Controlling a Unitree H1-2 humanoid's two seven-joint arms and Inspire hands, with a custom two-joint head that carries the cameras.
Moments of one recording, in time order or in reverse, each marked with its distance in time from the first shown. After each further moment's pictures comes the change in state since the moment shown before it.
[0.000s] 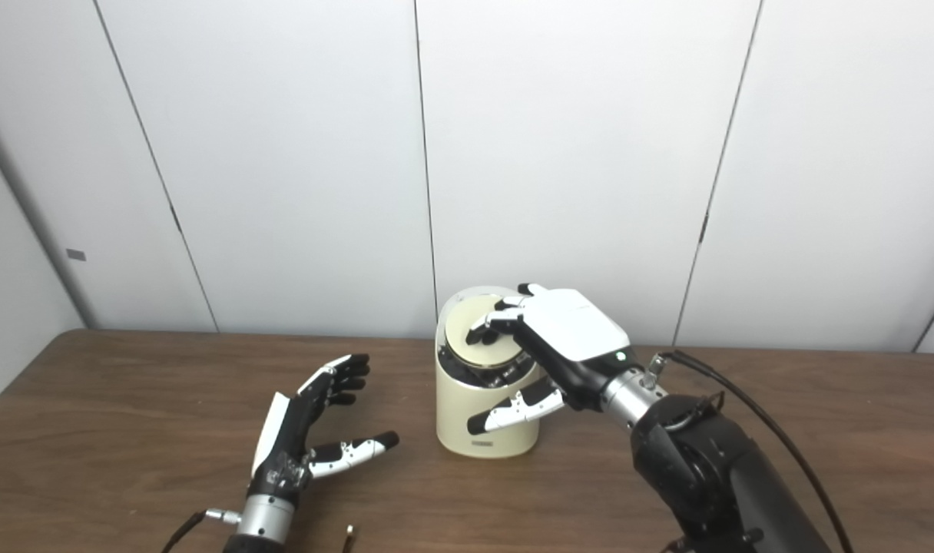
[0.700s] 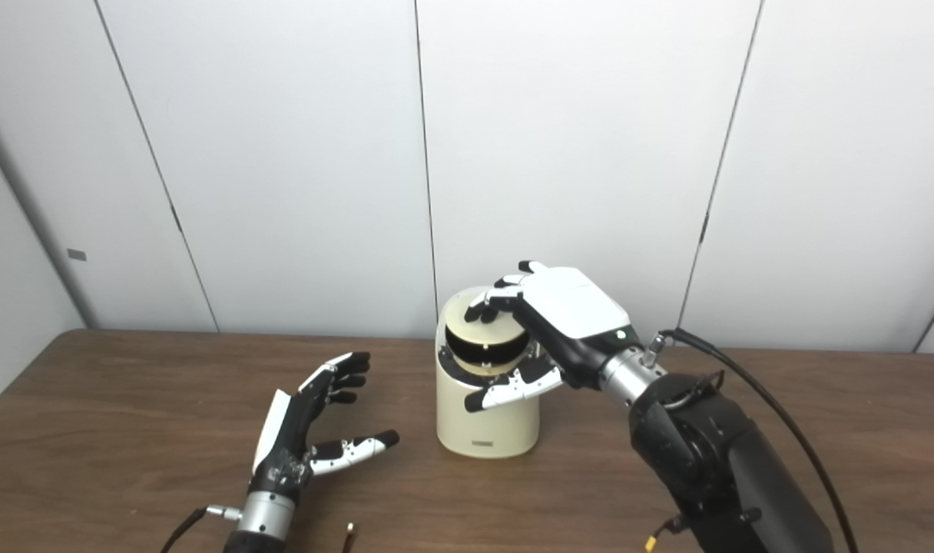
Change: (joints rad) left arm -0.013 0.002 0.001 0.022 0.001 -0.016 0.001; right arm -0.042 -0.001 -0.003 -0.001 0.020 0.038 0.004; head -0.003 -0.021
